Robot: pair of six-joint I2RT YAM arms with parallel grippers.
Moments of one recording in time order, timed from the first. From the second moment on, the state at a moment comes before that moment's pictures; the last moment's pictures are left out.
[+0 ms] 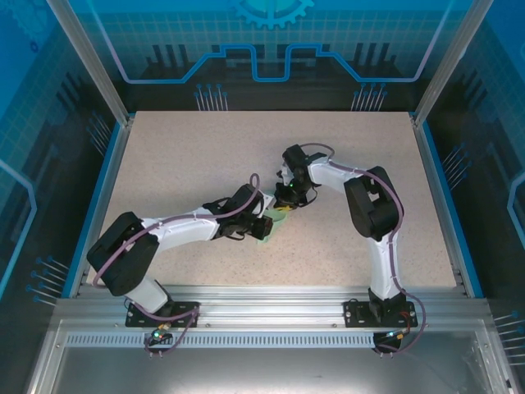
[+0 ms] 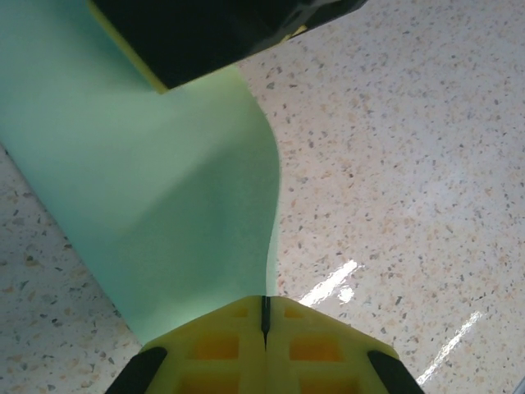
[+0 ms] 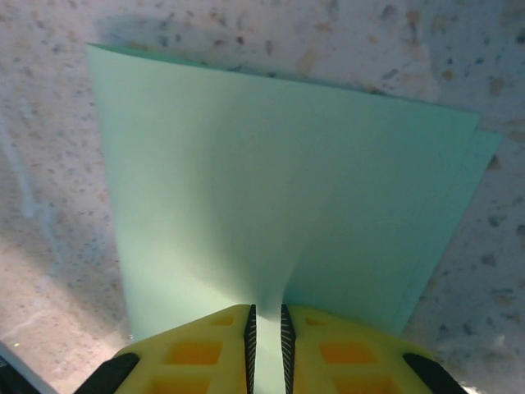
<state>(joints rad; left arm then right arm) -0.71 1.59 0.85 -0.21 0.20 -0.37 0.48 2.13 1.50 -0.76 -0.46 0.41</state>
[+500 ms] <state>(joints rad) -0.60 1.66 0.89 -0.21 0.34 -0.34 0.49 2.15 1.56 -0.84 -0.41 0.35</state>
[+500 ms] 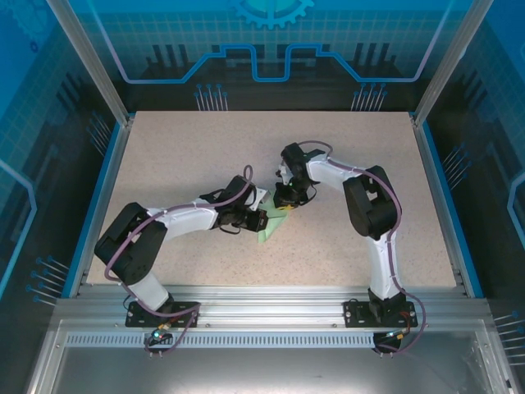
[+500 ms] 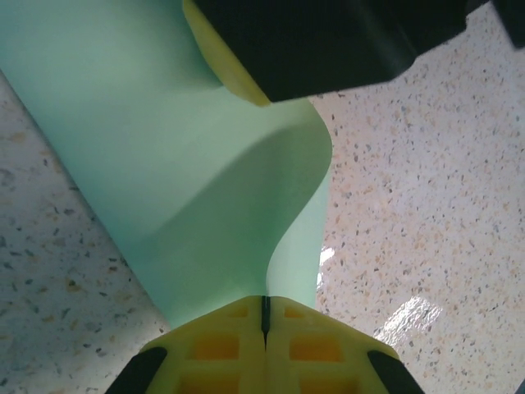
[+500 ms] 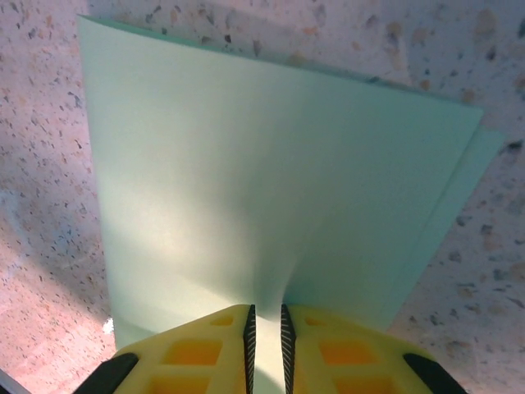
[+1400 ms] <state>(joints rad) -0.51 1.79 1.01 -0.27 0.45 -0.25 0.49 2.19 1.62 -0.90 -0.40 0.29</state>
